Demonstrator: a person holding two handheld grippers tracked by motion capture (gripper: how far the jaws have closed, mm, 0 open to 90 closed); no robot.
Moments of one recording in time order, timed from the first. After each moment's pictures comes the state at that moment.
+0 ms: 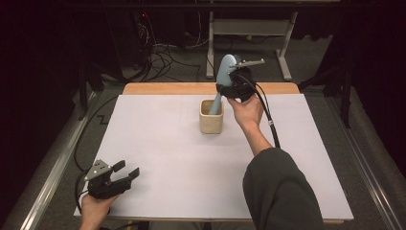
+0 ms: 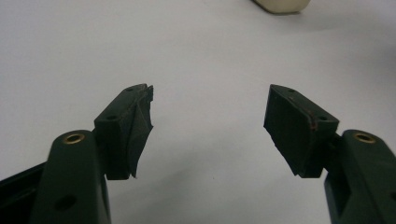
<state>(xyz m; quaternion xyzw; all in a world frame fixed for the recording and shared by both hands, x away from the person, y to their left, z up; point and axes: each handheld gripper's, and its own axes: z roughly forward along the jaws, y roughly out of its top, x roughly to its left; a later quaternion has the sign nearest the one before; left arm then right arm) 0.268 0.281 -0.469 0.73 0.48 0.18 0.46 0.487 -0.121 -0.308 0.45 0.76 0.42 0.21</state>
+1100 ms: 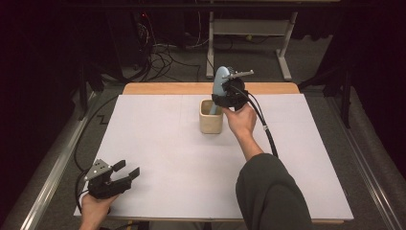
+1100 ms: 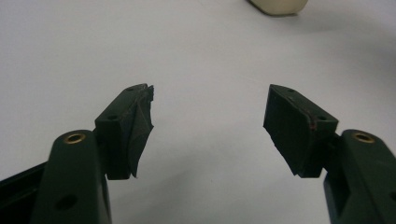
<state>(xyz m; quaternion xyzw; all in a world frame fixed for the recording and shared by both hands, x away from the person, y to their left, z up) 0.269 0.281 -0.469 0.73 0.47 0.18 0.46 0.490 -0.106 -0.343 0.46 0.77 0.39 0.20</state>
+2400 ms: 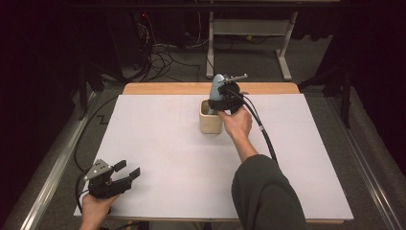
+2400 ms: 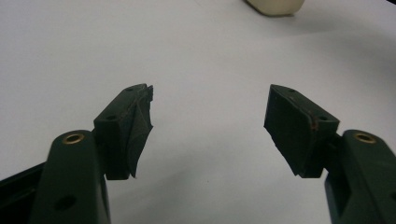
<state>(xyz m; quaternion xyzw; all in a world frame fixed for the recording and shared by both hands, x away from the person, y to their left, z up) 0.269 0.280 -0.469 0.73 0.47 0.18 0.47 0.498 -0.098 -0.362 0.47 0.78 0.37 0.19</state>
